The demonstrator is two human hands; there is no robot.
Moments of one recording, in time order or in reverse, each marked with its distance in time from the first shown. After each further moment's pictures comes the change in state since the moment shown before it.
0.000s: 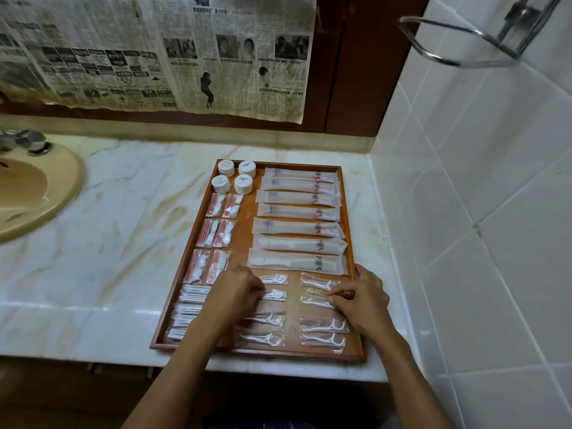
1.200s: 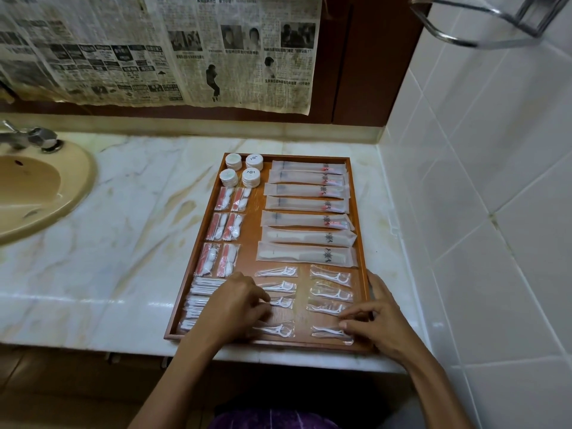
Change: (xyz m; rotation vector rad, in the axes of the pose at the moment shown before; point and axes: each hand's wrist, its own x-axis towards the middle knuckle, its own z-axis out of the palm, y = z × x) left_hand -0.034 0.004 -0.015 -0.052 -0.088 0.004; right_hand -0.042 0.019 -0.010 0.417 -0.221 -0.119
